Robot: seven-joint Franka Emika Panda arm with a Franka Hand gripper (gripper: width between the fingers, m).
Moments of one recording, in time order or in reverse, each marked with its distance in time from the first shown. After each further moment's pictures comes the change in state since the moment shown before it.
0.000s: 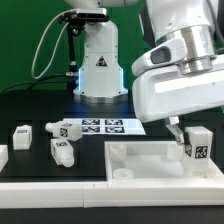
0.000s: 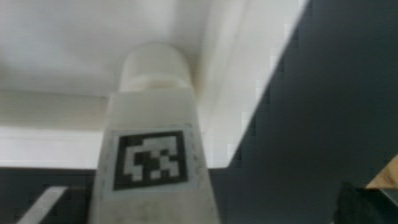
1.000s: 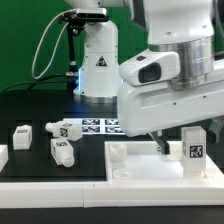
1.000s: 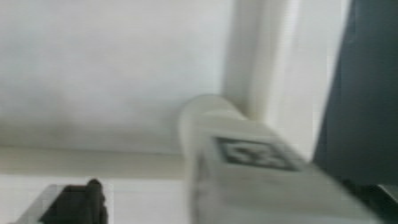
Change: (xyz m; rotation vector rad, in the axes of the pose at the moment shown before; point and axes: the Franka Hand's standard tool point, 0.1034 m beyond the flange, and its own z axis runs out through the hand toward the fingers) arm -0.003 0.043 0.006 0.012 -0.258 0.066
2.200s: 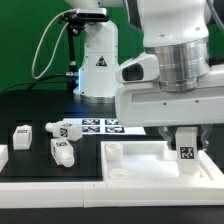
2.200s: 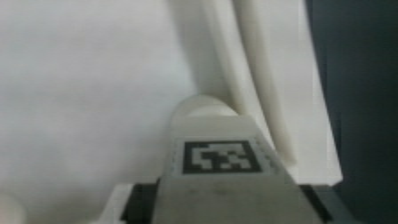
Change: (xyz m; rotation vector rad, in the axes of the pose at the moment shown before) arm 0.001 -0.011 0.003 0.013 0.013 0.699
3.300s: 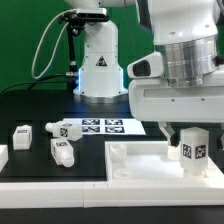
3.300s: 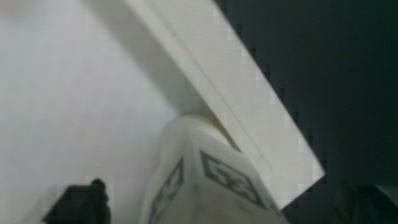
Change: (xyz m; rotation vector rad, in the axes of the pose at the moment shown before) arm -0.009 -0.008 -0.004 0.010 0.026 -0.053
